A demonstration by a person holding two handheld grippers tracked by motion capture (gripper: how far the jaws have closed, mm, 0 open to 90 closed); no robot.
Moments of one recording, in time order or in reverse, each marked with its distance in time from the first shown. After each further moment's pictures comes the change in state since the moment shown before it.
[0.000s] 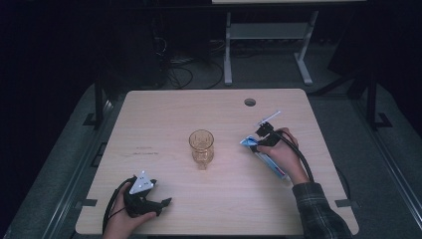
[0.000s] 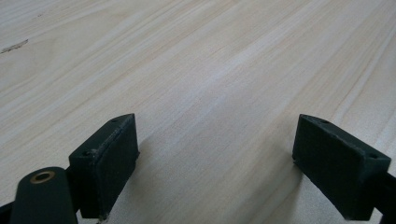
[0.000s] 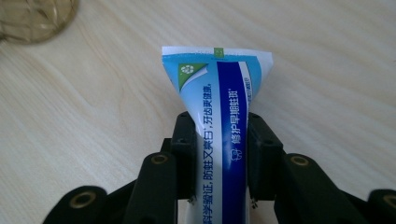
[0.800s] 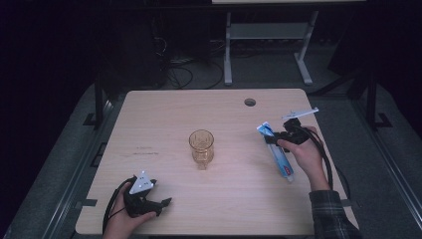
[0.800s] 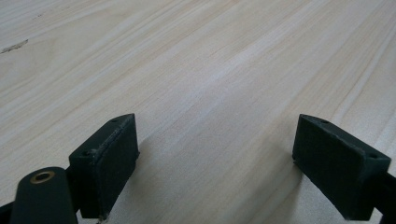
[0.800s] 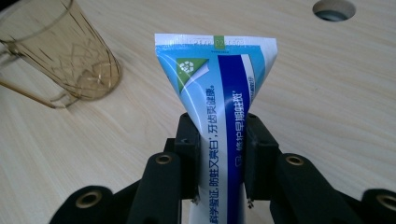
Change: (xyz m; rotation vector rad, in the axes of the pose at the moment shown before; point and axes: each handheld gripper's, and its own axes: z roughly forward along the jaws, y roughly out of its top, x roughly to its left) left arm 0.000 0.000 0.000 0.000 0.000 0.000; right arm -0.021 -0.030 -0.069 -0.278 0.069 0.095
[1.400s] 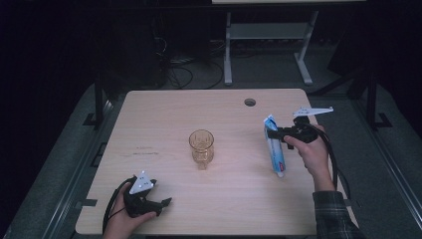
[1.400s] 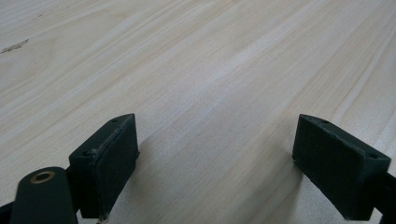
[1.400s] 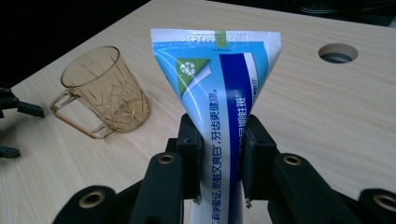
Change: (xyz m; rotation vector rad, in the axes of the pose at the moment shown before) left arm 0.000 0.000 0.000 0.000 0.000 0.000; right arm -0.002 0.001 -0.023 -0.158 0.093 0.021
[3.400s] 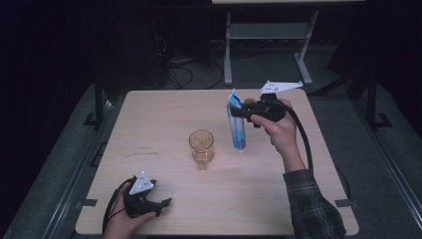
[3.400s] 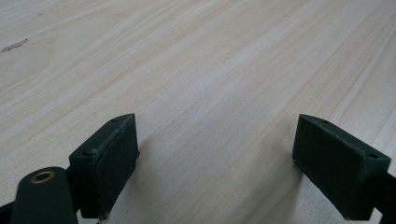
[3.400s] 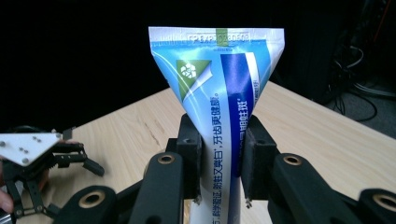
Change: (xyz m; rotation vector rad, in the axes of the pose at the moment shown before) left arm -0.001 0.000 0.000 0.000 0.002 0.002; right arm 0.074 0.087 0.036 -0.164 0.190 -0.198
